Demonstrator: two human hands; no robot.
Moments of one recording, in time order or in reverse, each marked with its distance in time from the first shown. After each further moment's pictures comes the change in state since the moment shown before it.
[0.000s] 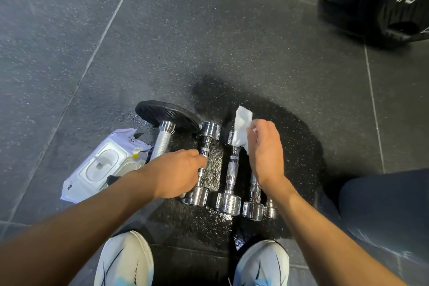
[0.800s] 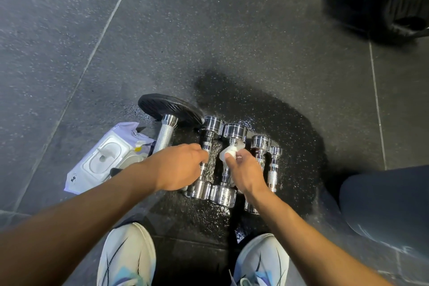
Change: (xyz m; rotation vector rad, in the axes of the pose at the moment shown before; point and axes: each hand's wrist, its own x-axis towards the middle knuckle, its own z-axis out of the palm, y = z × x) left_hand -0.002 0.002 -0.003 -0.030 -0.028 -0.016; right_hand -0.045 -0.026 0.018 0.356 -0.514 0.635
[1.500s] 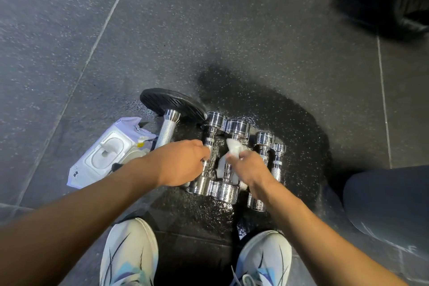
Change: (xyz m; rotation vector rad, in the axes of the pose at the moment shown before) left_hand 0.001 -0.004 0.000 -0.021 -0.005 0.011; right_hand -0.003 -0.013 -0.009 0.105 -0.112 0.097
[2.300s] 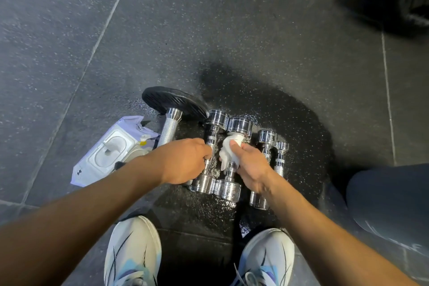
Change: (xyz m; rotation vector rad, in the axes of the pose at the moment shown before) left_hand 0.000 0.001 -0.002 0.009 -0.028 -0.010; right_hand 0.028 0.011 0.002 0.442 -0.120 0.126
